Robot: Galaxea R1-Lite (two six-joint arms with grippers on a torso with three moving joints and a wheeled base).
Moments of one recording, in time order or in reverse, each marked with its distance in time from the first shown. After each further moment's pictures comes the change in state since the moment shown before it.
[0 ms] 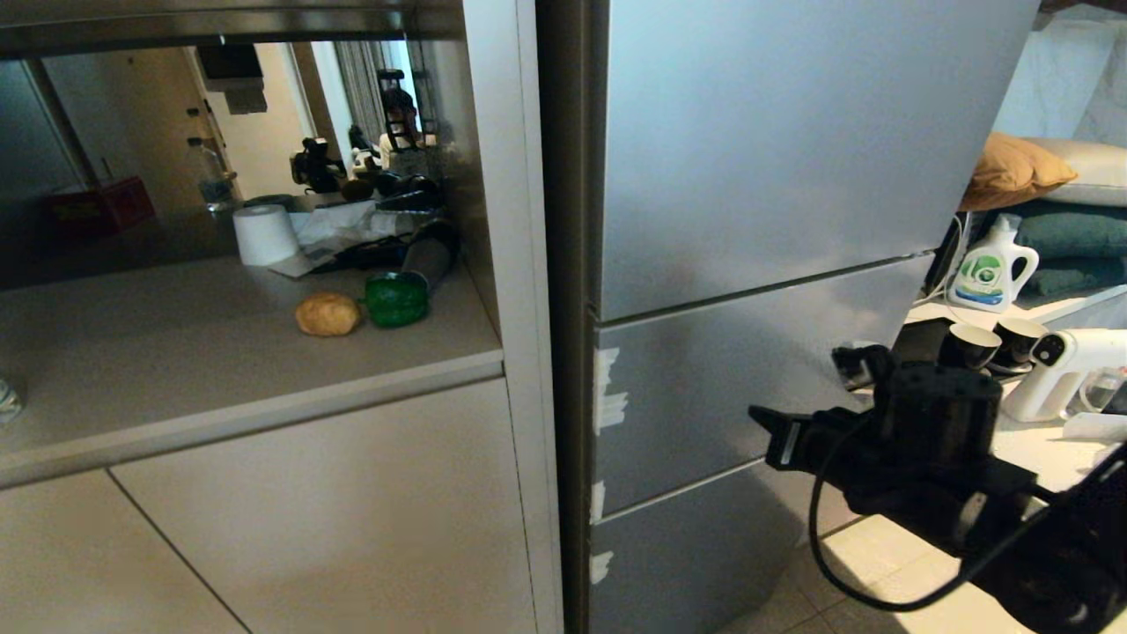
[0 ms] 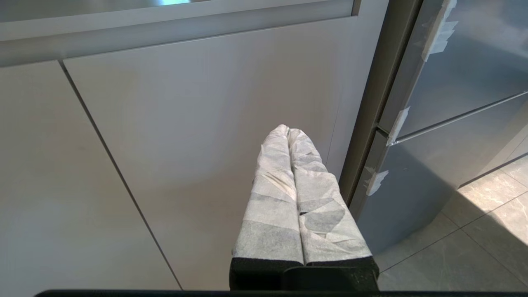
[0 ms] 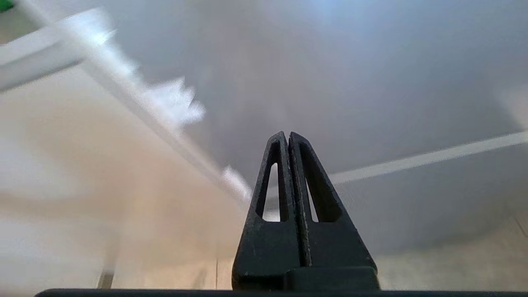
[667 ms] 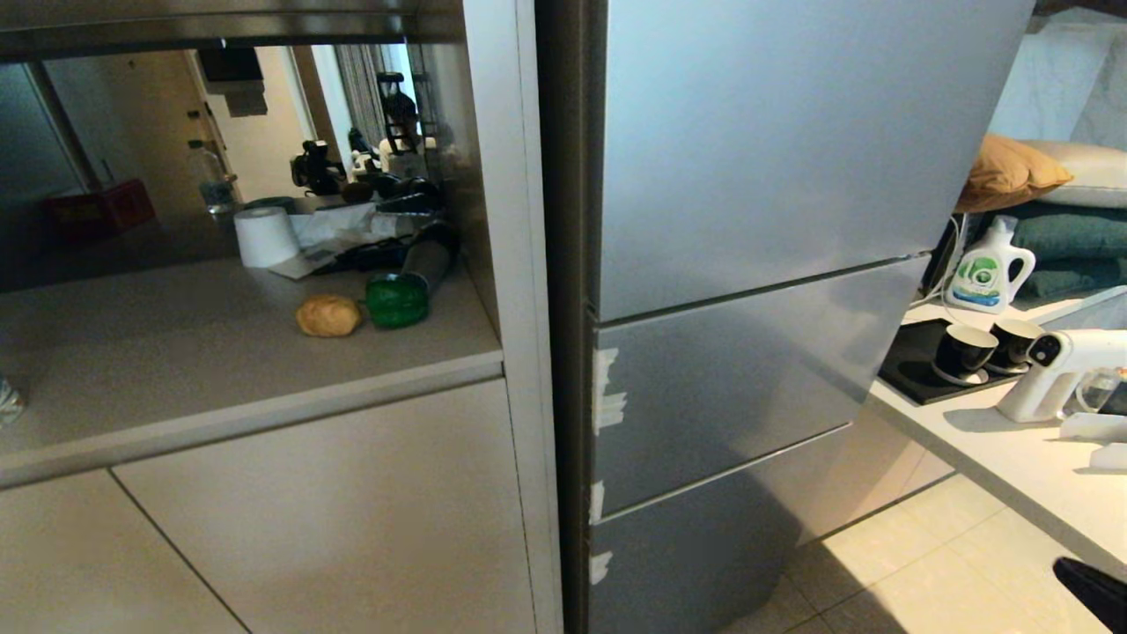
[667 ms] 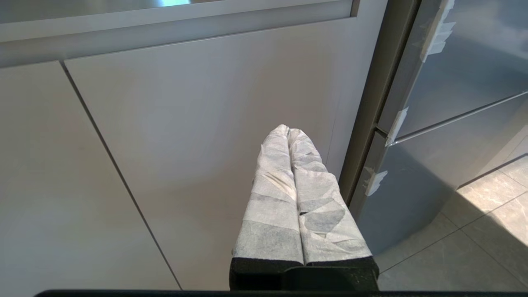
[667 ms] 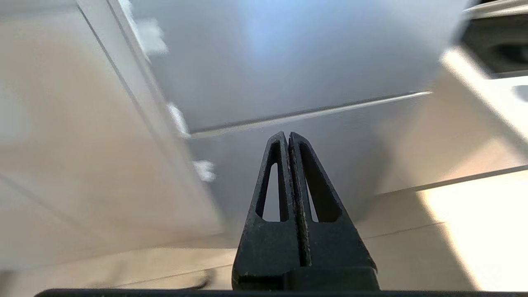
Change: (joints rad) left arm 0.000 0.000 0.000 0.000 0.000 0.000; right arm -0.251 -1.233 0.413 0.732 0.065 -0.254
